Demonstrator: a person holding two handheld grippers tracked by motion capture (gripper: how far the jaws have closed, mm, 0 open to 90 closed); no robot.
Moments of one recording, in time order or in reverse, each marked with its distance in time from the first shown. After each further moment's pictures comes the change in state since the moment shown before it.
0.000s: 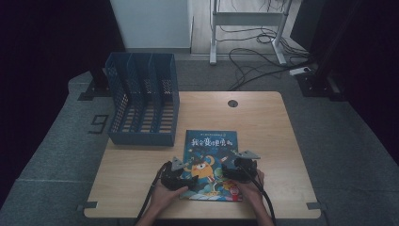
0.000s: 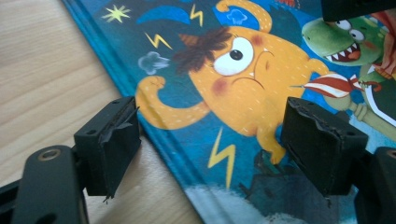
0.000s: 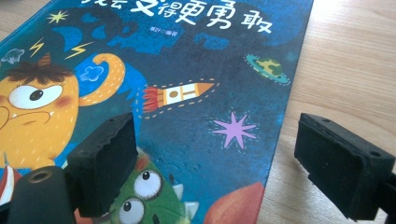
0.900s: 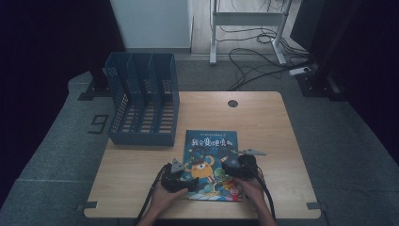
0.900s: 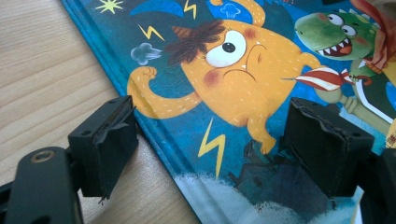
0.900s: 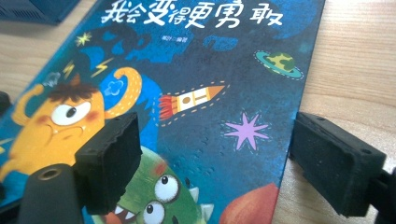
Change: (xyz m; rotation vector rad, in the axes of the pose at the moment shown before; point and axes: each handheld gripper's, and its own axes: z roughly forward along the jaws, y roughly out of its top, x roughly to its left) left arm -0.002 -0.004 -0.003 0.000 -0.013 -0.011; right arm -0.013 0.005 -0.002 0.023 0.128 0.148
